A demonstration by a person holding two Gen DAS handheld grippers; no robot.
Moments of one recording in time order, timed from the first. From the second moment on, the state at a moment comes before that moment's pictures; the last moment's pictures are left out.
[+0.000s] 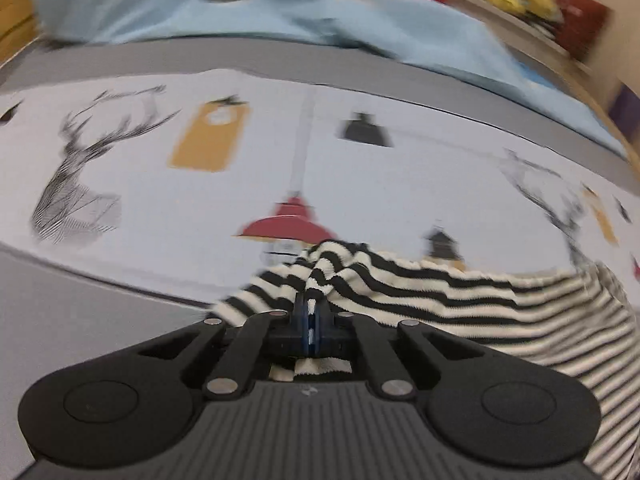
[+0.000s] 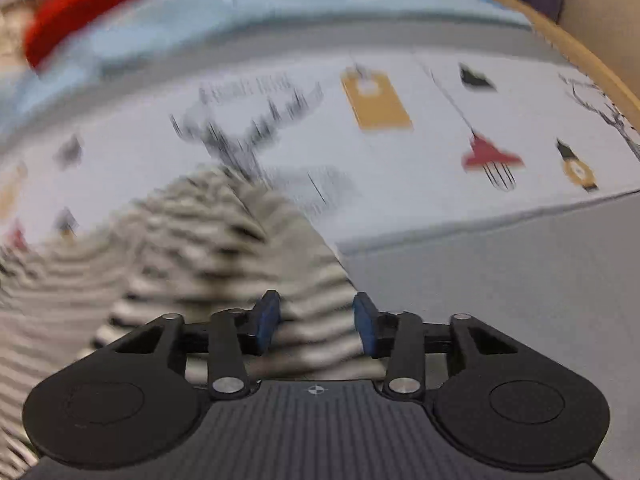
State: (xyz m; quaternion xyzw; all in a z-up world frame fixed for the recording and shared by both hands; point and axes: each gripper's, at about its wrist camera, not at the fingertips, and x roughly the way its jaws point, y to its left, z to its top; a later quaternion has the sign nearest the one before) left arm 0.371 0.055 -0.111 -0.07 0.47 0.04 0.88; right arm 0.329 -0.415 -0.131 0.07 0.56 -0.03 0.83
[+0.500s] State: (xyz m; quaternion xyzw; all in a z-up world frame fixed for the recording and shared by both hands) left arm 0.261 0.098 -0.004 -0.12 0.45 -0.03 0.88; right arm 0.276 -0.457 -0.079 0.16 0.51 -0.01 0.84
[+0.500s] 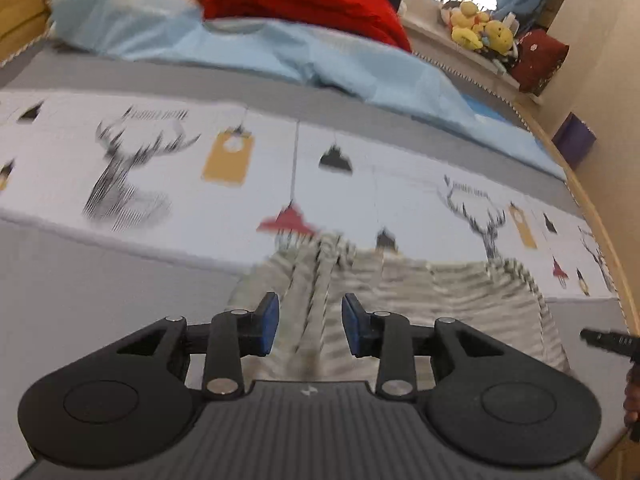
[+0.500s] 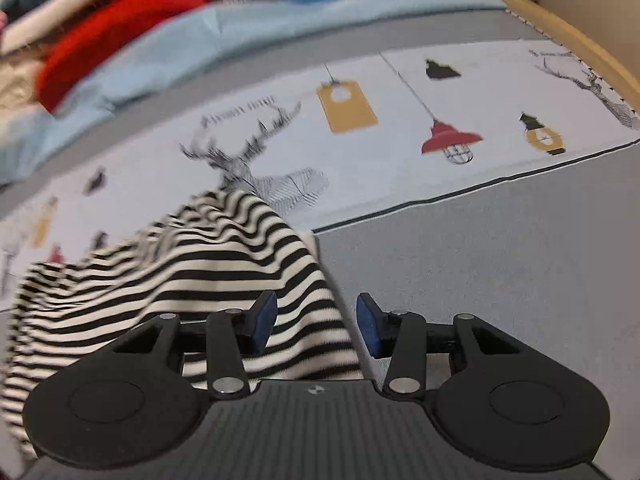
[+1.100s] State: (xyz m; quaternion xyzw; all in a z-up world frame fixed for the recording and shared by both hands) left arm 0.214 0.147 -0.113 -0.23 0.62 0.03 0.75; right arm 0.202 -0.462 -0.112 0.21 0.60 -0.04 0.77
